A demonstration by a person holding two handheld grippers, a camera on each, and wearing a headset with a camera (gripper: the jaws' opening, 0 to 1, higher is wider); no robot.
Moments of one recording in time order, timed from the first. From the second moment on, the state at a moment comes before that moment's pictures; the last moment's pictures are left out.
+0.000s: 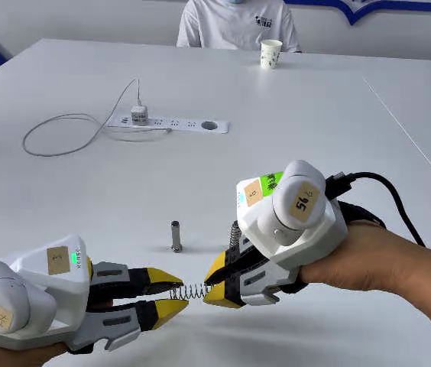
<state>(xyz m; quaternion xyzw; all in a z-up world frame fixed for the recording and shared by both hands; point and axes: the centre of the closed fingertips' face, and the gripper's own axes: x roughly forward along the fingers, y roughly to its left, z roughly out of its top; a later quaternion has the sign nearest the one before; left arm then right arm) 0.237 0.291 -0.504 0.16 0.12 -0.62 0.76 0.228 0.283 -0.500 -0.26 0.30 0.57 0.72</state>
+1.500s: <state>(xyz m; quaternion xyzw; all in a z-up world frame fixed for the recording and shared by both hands) 0.235 0.289 -0.497 0.12 0.12 -0.61 0.77 0.230 0.322 -0.455 -0.25 0.23 0.59 0.73</state>
